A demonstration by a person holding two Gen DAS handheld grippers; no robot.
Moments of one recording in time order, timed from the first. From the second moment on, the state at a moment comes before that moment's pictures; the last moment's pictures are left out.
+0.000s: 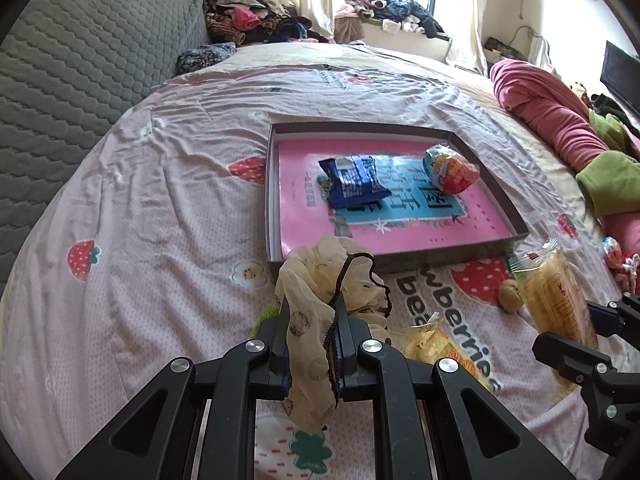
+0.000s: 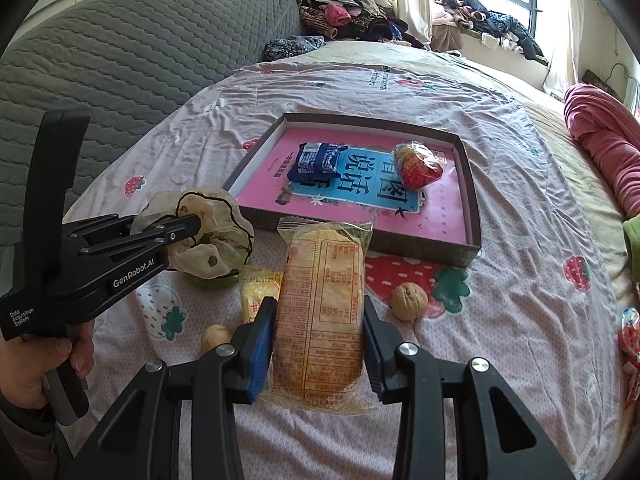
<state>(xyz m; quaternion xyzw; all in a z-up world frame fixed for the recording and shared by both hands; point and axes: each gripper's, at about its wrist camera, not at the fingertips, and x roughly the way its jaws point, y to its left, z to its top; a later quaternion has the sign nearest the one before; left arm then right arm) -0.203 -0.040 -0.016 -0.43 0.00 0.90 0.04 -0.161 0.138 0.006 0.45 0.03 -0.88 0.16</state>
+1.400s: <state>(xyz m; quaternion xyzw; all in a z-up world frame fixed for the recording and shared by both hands) -0.296 0.001 -0.023 -0.41 0.01 0.91 0.04 -0.267 0.160 -0.005 0.44 0.03 -0.89 0.15</state>
